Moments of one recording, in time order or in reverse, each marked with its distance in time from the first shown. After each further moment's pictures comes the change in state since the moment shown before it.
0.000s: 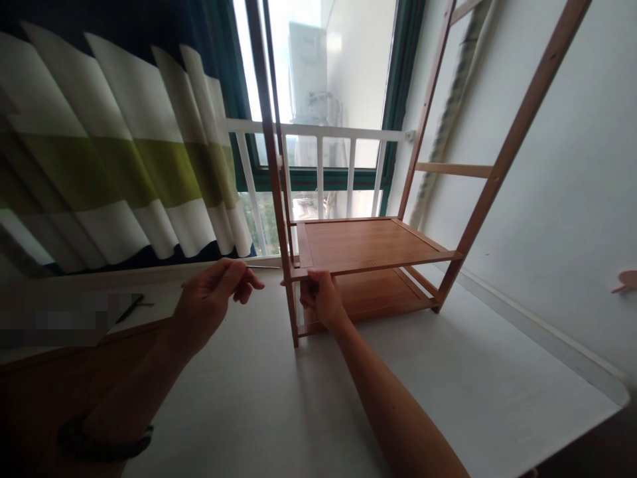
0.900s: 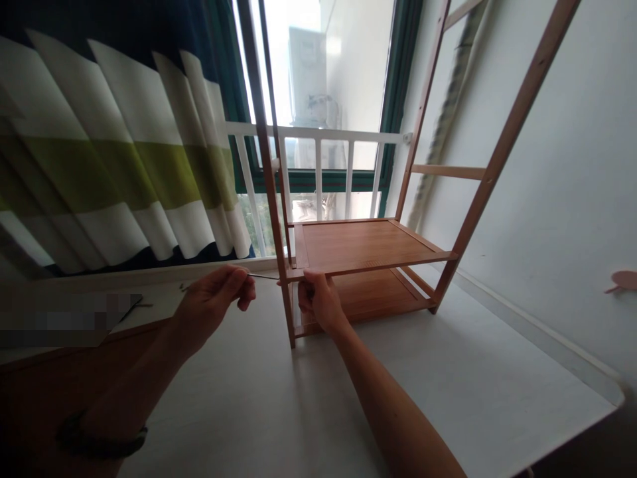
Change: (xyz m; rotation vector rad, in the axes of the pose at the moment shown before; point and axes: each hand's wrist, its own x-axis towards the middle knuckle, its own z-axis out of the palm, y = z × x) left_hand -0.001 -0.004 0.000 -0.055 -0.063 -0.067; right_hand -0.007 -0.006 0.001 -0.048 0.043 0.069
